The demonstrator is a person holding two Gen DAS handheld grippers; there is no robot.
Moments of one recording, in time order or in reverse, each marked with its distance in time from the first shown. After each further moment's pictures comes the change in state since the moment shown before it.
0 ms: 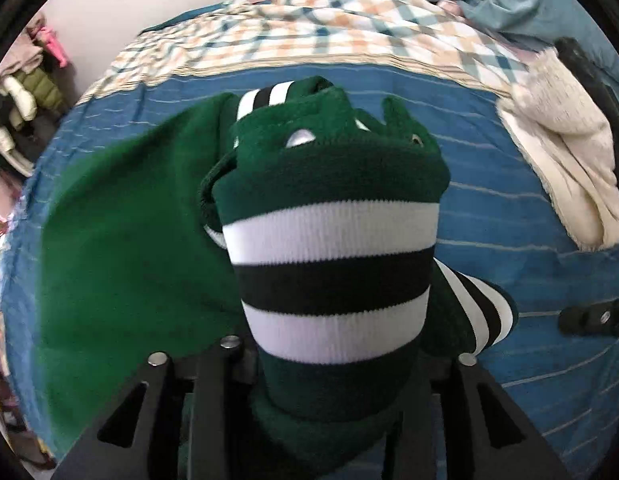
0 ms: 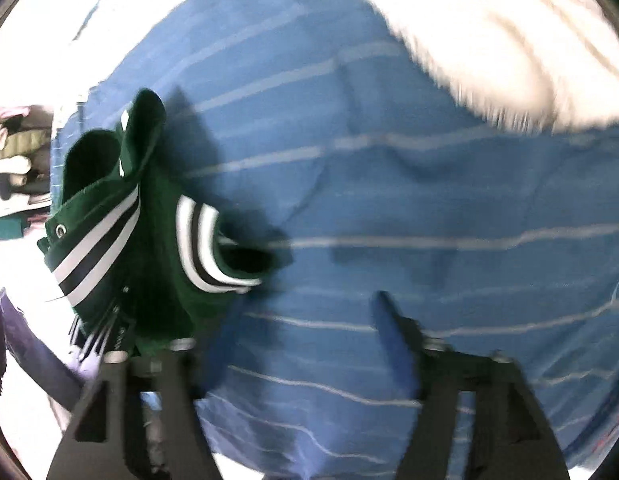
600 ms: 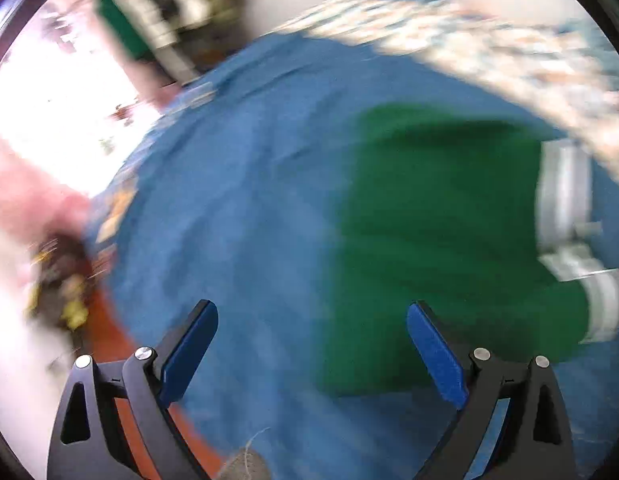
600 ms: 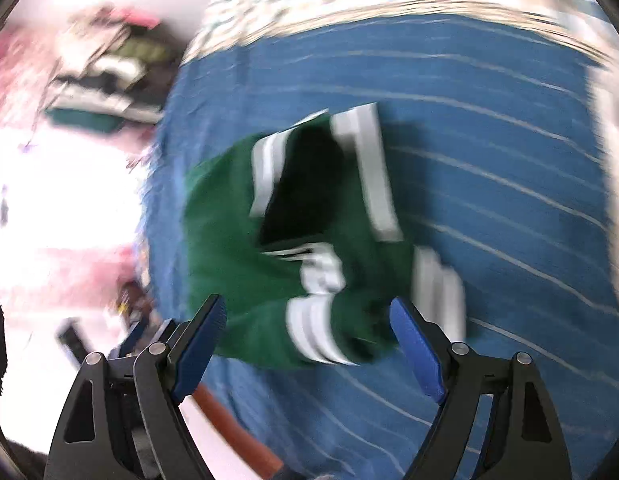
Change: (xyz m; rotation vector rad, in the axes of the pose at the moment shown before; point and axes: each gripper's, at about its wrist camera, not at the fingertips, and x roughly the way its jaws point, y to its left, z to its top) left arm -0.056 0.170 -0.089 -0.427 0.107 0.452; right arm -0.035 0.160 0.004 -0.450 0.066 0.265
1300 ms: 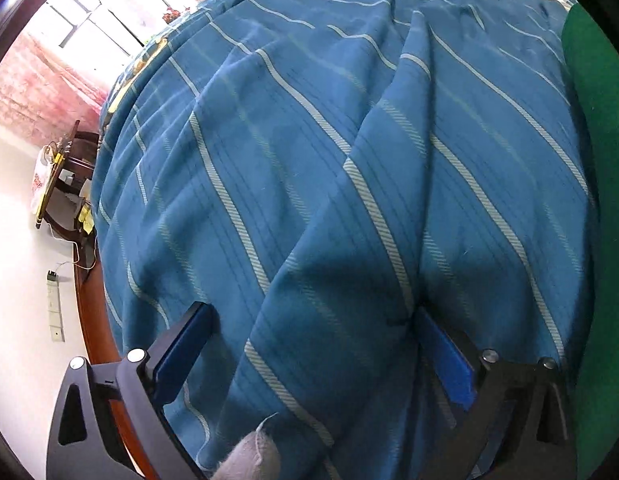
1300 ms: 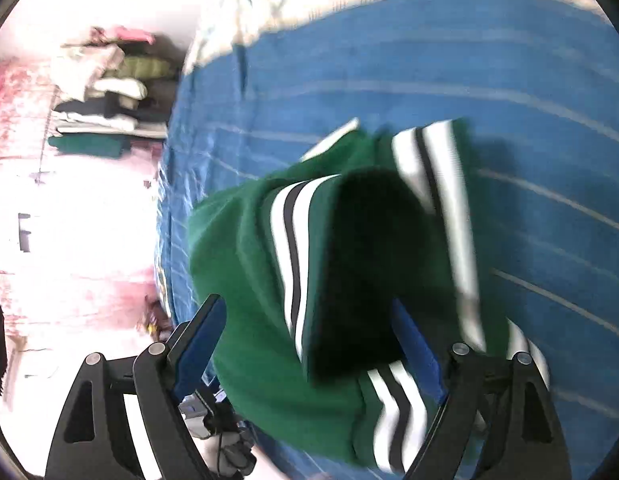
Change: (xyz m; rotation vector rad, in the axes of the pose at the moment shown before) left arm 0.164 0.053 -0.048 -0.201 0.230 0.038; right arm 0.072 0.001 0.067 0.132 0.018 0.103
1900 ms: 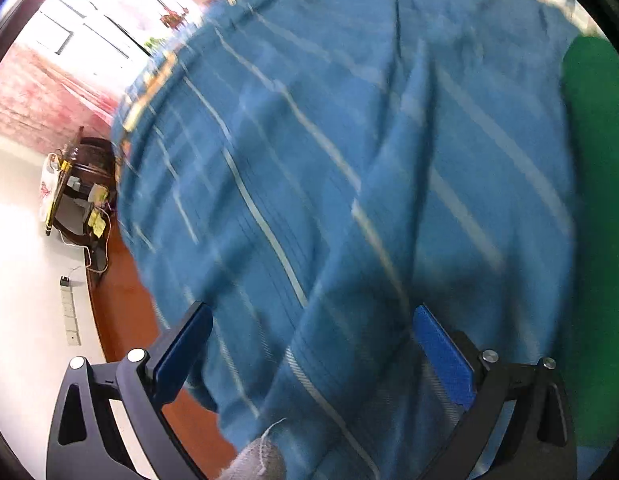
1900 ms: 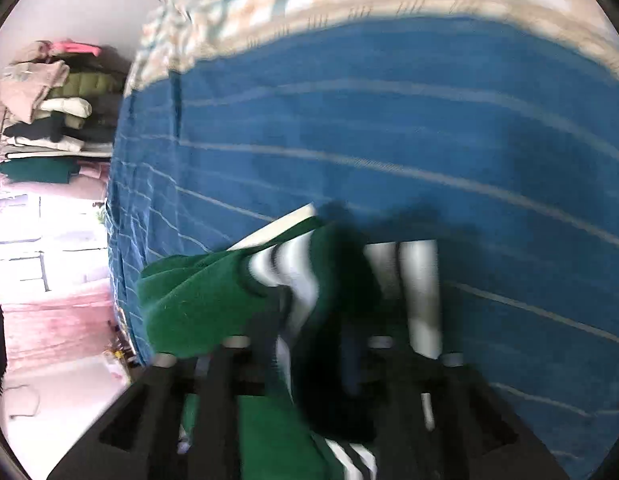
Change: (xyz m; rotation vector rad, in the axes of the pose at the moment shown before) left arm -0.049 0.017 0.031 0.014 0.003 0.022; right arm -0.036 0.000 0.076 0.056 -0.068 -0.209
